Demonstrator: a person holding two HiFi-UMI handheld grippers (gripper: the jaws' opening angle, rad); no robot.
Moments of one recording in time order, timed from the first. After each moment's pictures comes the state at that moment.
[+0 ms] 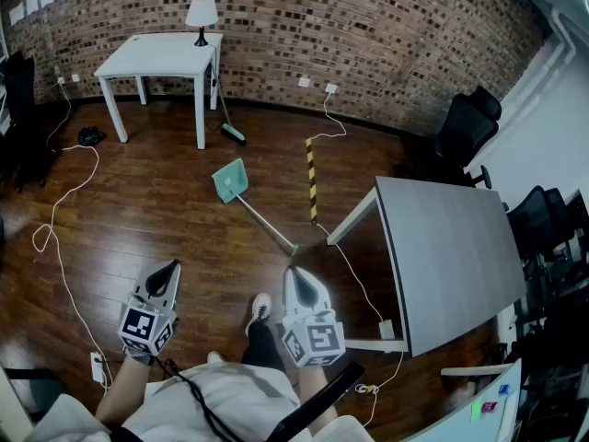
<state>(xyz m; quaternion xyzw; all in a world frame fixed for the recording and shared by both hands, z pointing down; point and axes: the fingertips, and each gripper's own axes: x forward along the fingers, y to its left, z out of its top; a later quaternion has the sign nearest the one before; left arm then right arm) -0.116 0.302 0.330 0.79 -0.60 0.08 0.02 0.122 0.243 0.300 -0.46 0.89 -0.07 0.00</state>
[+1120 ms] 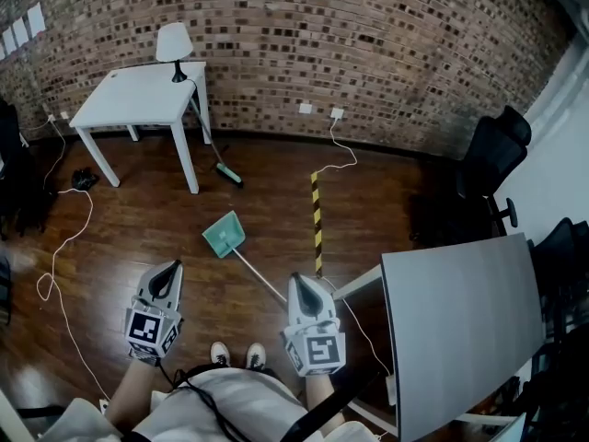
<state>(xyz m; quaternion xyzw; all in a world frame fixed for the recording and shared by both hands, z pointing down) -0.118 -0.077 0.304 0.77 -0.62 0.11 -0.02 0.126 -0.120 0.288 -0.45 0.89 -0.02 0.01</state>
